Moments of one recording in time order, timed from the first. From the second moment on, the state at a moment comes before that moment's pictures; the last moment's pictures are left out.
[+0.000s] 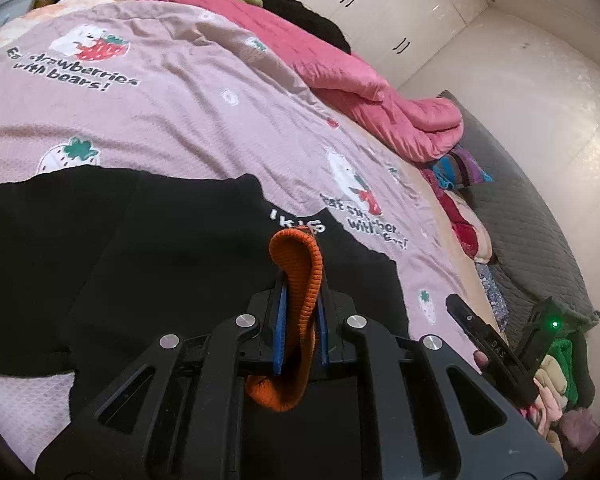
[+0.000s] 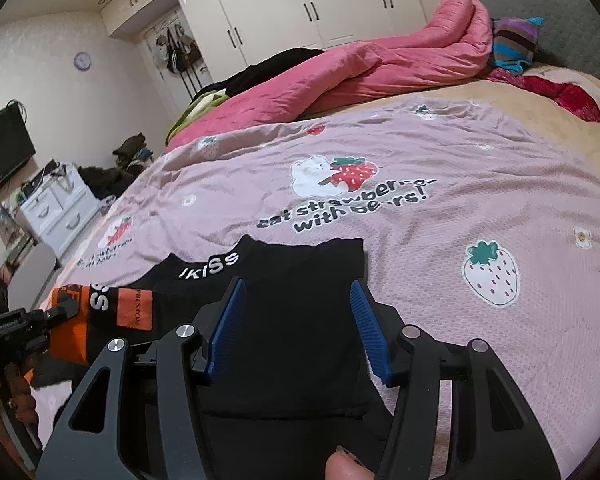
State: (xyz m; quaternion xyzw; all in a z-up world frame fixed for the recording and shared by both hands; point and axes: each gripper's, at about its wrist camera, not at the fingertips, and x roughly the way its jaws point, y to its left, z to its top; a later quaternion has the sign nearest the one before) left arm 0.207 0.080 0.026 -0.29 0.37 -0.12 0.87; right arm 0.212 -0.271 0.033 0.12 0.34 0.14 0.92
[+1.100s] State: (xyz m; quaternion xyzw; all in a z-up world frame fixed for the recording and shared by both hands) left arm 0.208 0.069 -0.038 -0.14 0.47 -0.05 0.87; right arm 0.205 -0.186 -0.014 -0.03 0.43 0.18 0.89
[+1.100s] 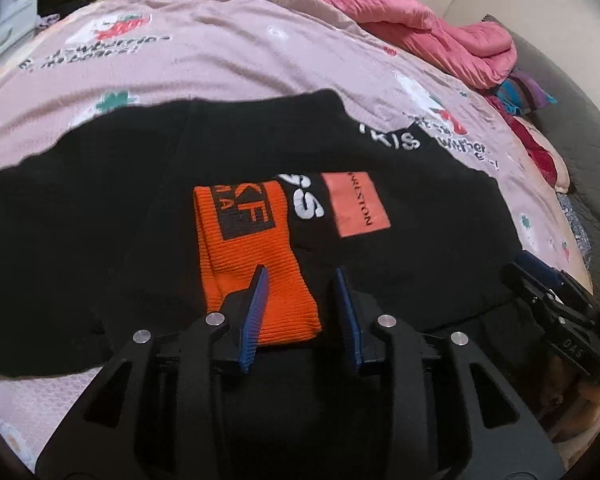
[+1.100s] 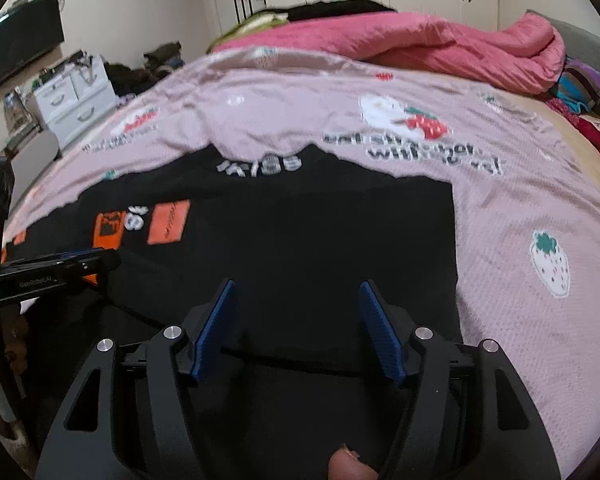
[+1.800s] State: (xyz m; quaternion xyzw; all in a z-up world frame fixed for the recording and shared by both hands) left arm 0.168 0.079 -0.011 -0.15 0.42 0.00 0.90; right arm 0.196 -0.191 -0.003 0.03 0.42 0.20 0.88
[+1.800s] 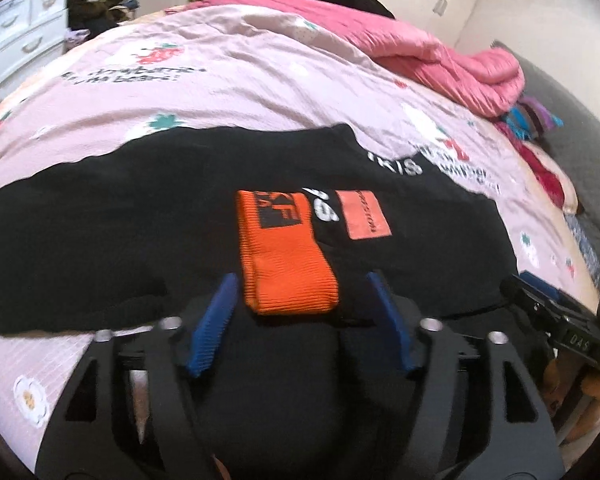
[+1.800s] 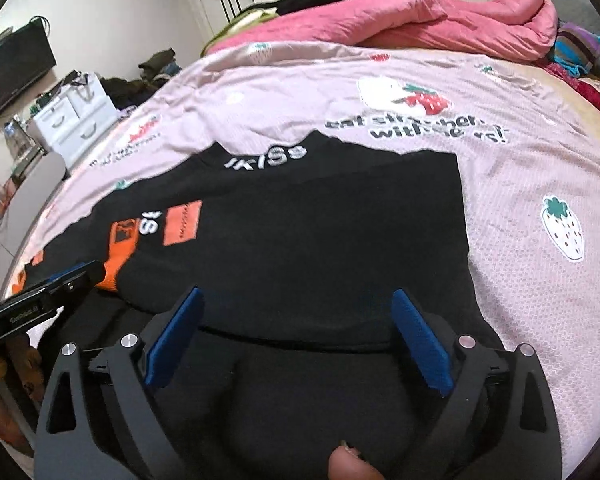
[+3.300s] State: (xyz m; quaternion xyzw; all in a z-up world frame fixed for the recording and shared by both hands) left arm 0.077 0.238 0.014 -0.28 0.30 0.29 0.86; right arm 0.145 -0.061 0.047 -0.05 0.33 0.32 0.89
